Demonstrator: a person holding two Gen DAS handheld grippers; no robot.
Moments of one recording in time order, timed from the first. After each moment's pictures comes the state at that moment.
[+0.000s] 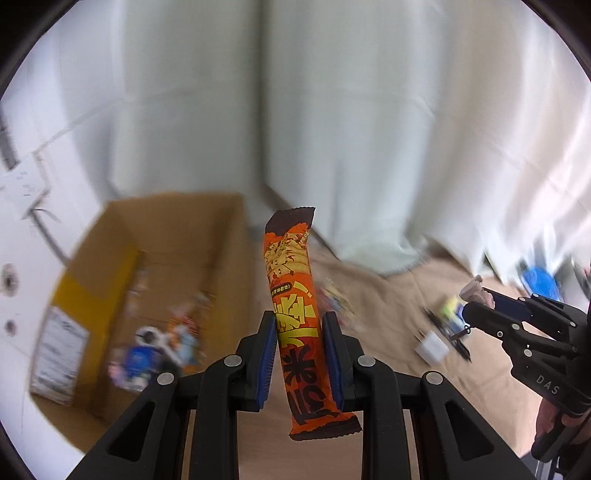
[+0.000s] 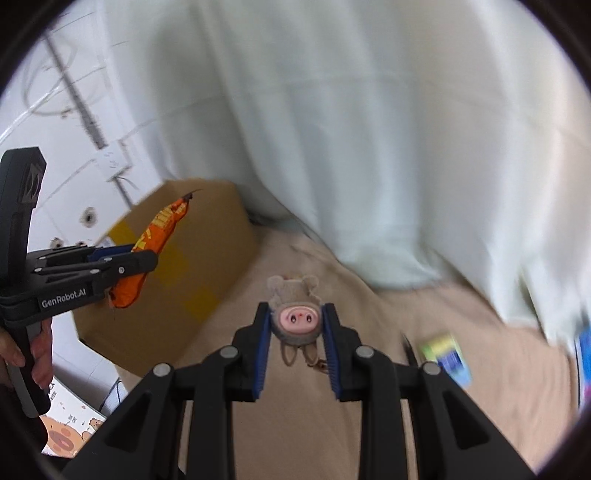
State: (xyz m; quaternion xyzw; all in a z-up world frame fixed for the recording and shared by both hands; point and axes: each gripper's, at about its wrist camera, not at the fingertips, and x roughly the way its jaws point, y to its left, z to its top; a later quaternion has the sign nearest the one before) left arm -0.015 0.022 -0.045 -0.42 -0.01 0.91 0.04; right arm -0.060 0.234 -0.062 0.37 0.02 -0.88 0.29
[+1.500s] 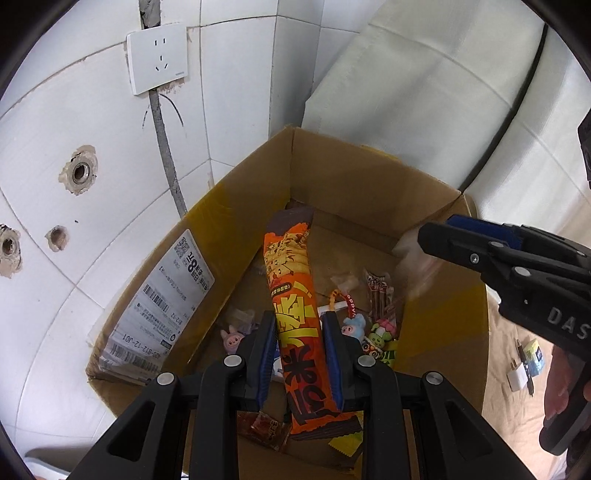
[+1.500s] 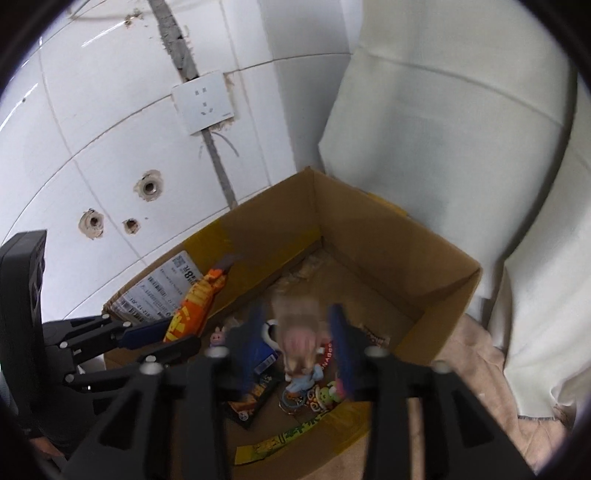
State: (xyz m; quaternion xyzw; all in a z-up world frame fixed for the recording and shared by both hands) left arm -0.017 -0.171 -0.111 -0.45 -0.11 0.88 -0.09; right arm -0.102 -0.033 -0.059 0.39 0.10 -0.81 0.42
